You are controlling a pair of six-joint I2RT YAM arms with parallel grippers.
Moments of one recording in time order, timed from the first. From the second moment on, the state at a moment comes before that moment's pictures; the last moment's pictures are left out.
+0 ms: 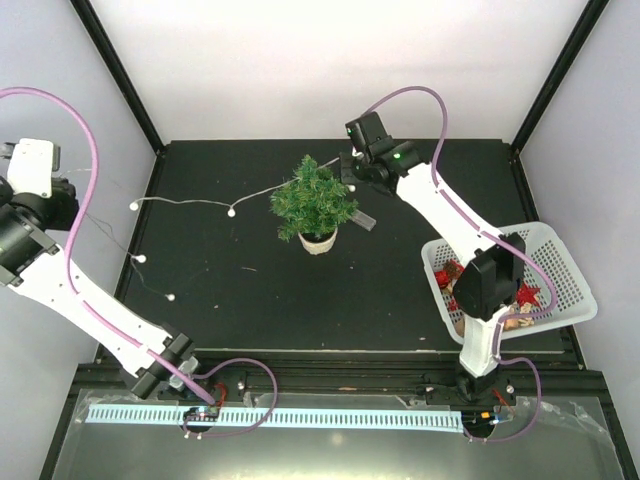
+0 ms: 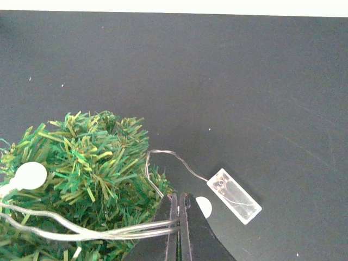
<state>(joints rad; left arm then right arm) 1.00 1.28 2.08 -1.41 0.72 0.69 0.58 1.92 1.96 -0.84 0.13 0.39</state>
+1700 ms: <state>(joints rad) 0.81 0.96 1.78 -1.15 1.30 0.51 0.62 1.30 1.61 -0.82 0.27 0.44</state>
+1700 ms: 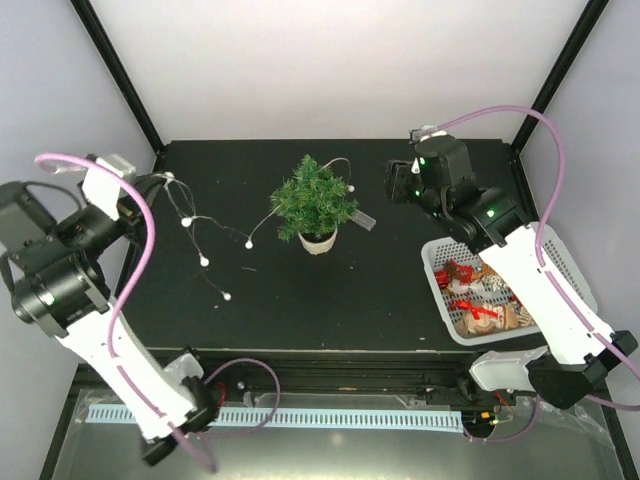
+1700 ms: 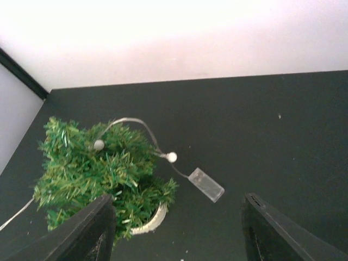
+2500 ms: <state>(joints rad) -0.01 1.40 1.94 -1.47 0.56 0.56 0.98 1.16 1.44 -0.93 0.15 0.47</state>
